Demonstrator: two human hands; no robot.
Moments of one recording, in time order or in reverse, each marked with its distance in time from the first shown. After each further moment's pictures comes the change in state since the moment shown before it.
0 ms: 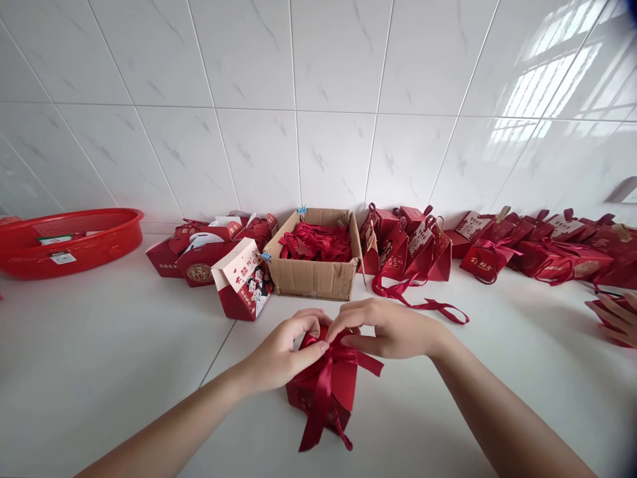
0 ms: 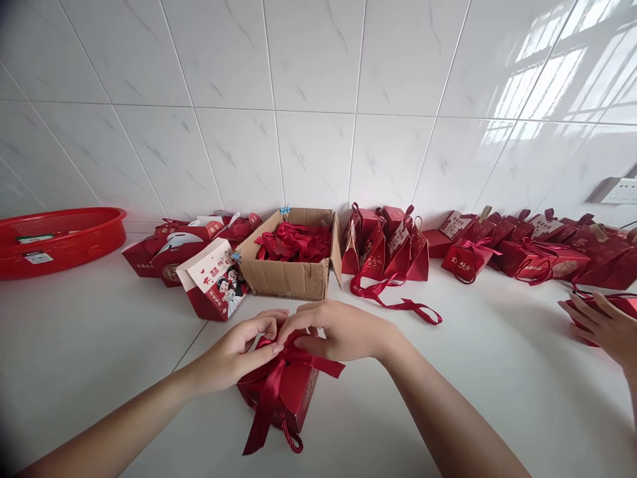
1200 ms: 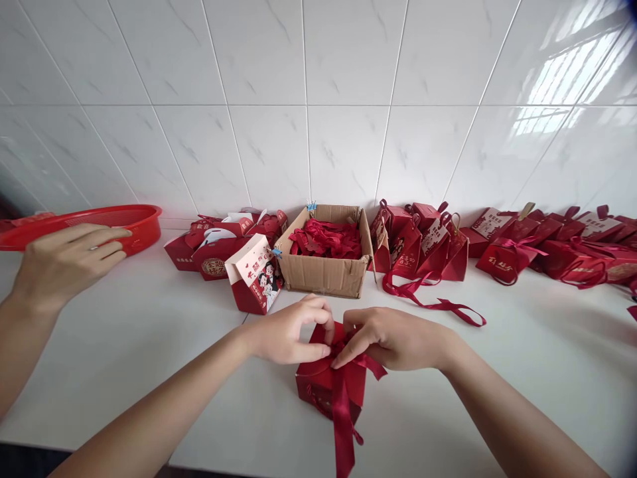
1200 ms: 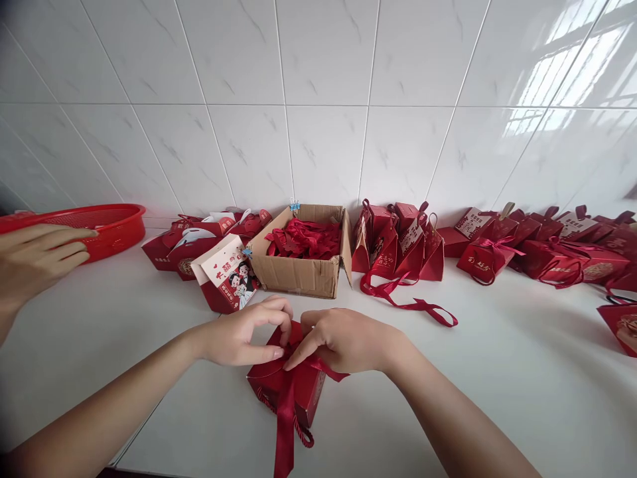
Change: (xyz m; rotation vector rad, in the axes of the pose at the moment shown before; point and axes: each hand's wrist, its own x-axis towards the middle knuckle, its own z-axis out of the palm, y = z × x) left_hand 0.014 0.014 -0.034 0.352 -0.324 0.102; right_hand 0.001 0.005 0.011 -0.105 -0.155 0.071
